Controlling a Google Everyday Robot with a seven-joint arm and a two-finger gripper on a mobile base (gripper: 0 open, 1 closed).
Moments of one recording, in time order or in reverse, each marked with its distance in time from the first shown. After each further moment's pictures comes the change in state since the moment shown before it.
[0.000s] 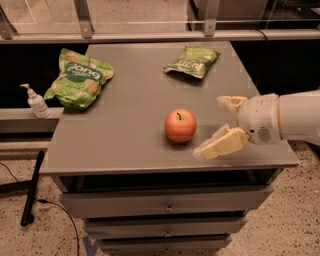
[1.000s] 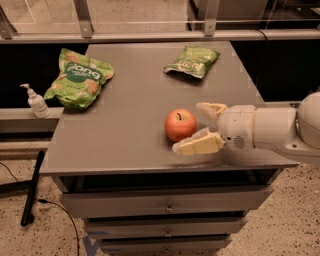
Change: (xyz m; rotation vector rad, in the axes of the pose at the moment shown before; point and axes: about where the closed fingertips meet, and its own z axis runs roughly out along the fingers) arm 0.000 0.000 0.046 0.026 -0.128 -0.008
